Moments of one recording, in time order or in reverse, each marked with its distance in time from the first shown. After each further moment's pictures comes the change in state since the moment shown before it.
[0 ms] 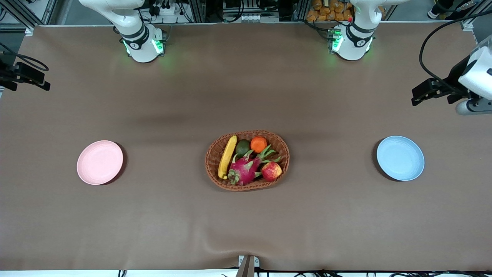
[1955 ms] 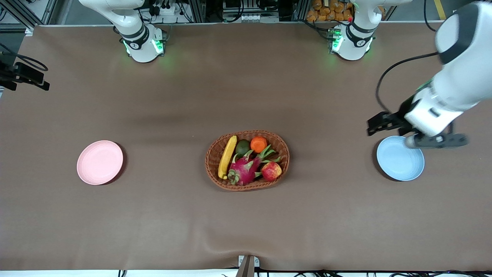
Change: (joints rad) left arm -0.122 0.164 -0.033 -0.013 -0.092 0.283 -0.110; right arm -0.001 0.001 -0.004 0.000 0.000 -0.002 0.000
